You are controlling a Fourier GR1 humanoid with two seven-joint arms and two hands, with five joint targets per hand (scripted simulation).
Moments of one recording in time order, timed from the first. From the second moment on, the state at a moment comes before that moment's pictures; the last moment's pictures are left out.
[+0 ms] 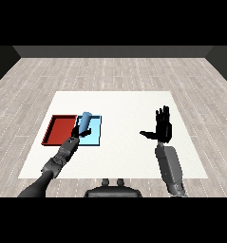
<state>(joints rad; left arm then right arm) -0.82 0.18 -0.24 -0.07 0.24 0.47 -0.12 -0.26 -0.15 -0.02 -1.48 -0.45 -0.12 -0.32</state>
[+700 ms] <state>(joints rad) -0.81 0.15 -0.20 -0.09 0.24 0.67 -0.25 -0.26 -0.16 -0.05 -1.50 -0.49 -0.05 -0.33</state>
